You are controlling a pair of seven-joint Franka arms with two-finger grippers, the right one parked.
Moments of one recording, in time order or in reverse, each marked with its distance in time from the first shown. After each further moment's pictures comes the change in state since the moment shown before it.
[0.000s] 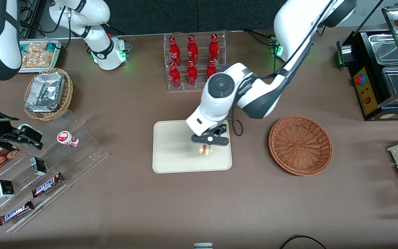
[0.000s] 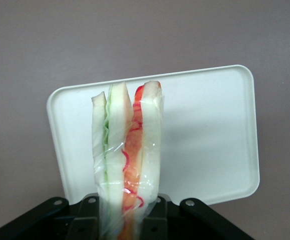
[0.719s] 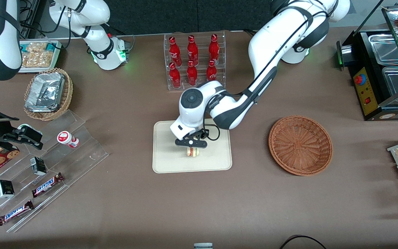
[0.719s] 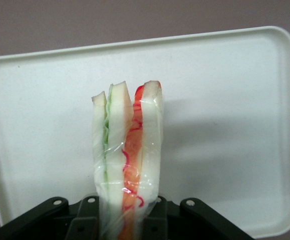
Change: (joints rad) arm -0.101 0.238 0.007 0.107 0.146 0.040 -0.180
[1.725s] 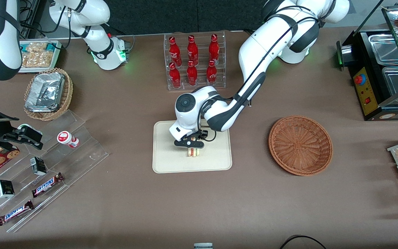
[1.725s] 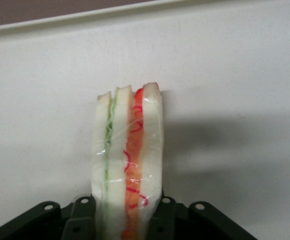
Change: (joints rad) arm -0.096 0.058 0.097 0.022 0.002 0.029 0.001
